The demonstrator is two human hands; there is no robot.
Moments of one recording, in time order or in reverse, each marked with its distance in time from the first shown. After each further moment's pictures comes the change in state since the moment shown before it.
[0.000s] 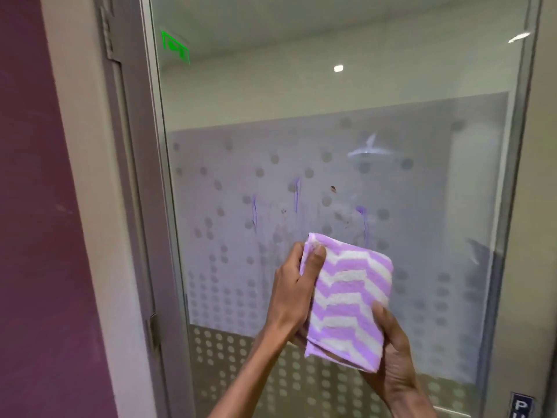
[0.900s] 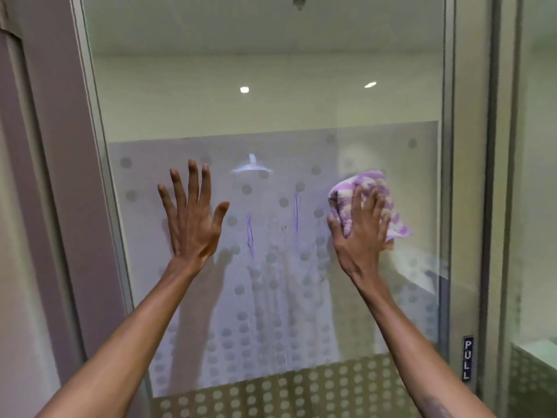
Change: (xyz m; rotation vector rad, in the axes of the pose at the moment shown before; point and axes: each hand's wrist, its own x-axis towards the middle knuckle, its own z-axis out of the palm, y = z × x) left_hand 0.237 -0.092 -0.167 0.856 0.253 0.623; right_hand 0.153 -0.024 0.075 -1.968 1.020 -0.845
